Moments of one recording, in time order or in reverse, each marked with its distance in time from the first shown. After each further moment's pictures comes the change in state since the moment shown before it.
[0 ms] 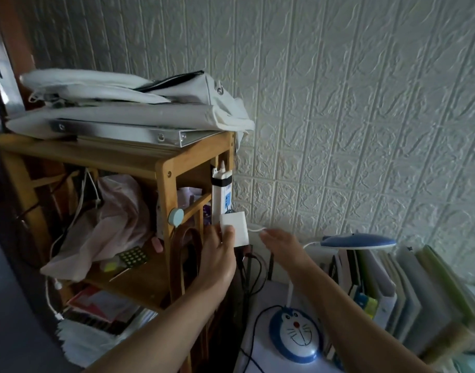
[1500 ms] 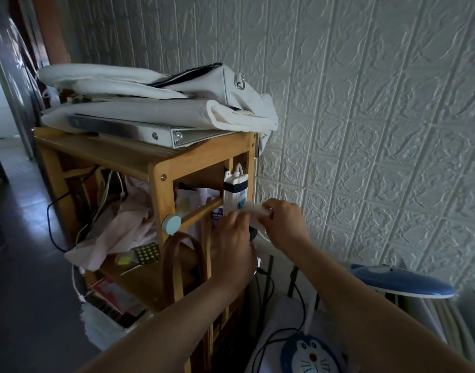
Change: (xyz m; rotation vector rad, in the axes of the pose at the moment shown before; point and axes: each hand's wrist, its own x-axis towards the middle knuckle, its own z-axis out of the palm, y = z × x) left_hand 0.038 0.003 0.034 0.977 0.252 0.464; right_hand 0.080 -0.037 0.002 -0.580 0.090 -0.319
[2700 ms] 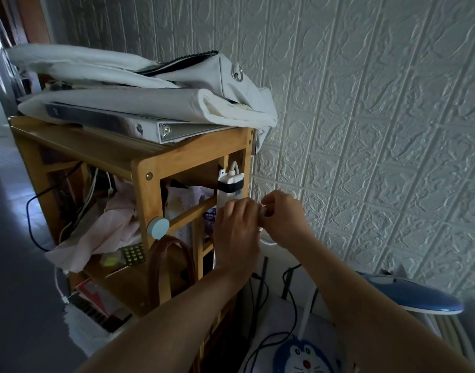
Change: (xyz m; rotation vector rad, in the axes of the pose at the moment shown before) left_hand 0.031 0.005 0.027 0.140 0.280 0.189; right_hand 0.020 0.006 -0.003 0.107 -0.019 0.009
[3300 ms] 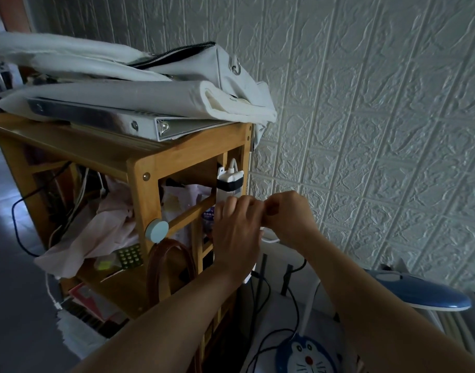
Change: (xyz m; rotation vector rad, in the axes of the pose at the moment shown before) left_hand 0.003 -0.012 0.008 0.028 -0.016 0.088; right_hand -0.002 -0.001 -0.004 0.009 -0.033 0.020
